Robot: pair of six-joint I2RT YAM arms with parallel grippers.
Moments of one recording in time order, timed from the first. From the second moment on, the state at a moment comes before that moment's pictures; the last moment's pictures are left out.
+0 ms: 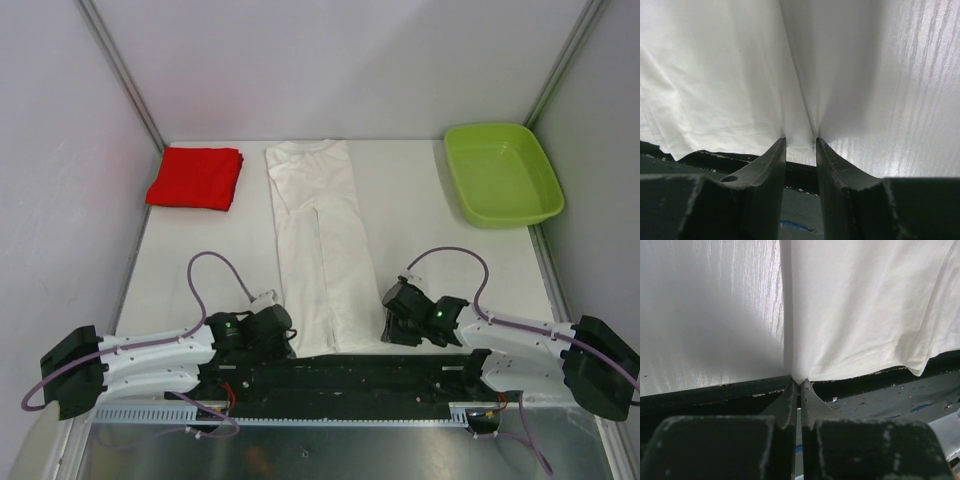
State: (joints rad) left arm -1.12 0.94 0.34 -0.49 -0.10 -1.33; right arm 0.98 1.09 0.48 -0.50 0.12 1.07
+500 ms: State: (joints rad) left arm -1.12 0.89 0.34 -0.49 -0.08 -1.33; right arm 1.03 1.10 0.48 -0.50 0.13 1.10
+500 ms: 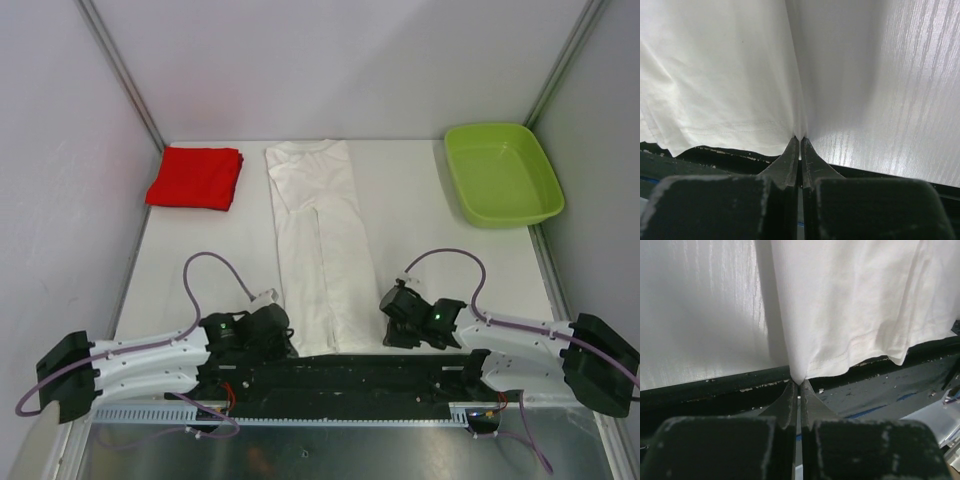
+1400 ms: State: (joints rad) left arm -1.05 0.90 0.59 -0.59 -0.19 -1.24; right arm 0.97 1.15 0.78 -0.57 0.23 1.00
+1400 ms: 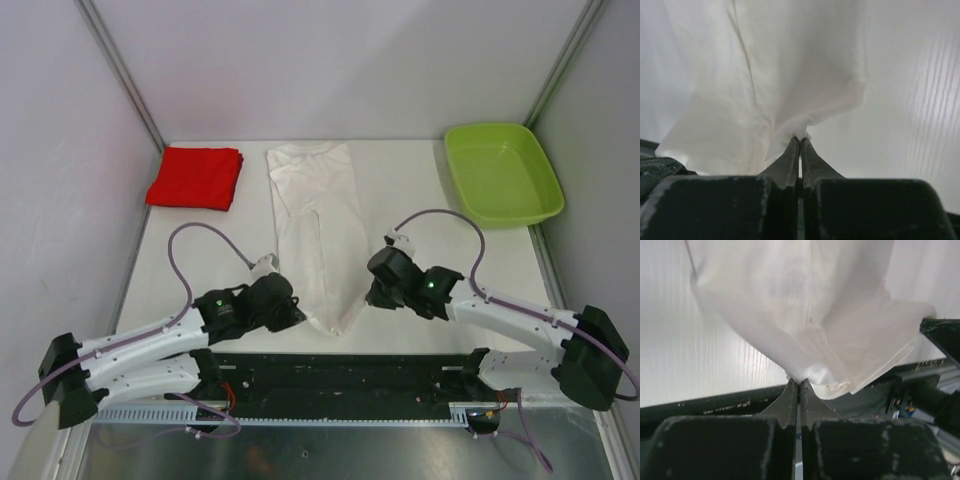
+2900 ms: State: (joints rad) left arm -0.49 1.72 1.18 -0.43 -0.35 -0.86; right arm 0.56 1.97 1.43 -0.19 0.19 0.76
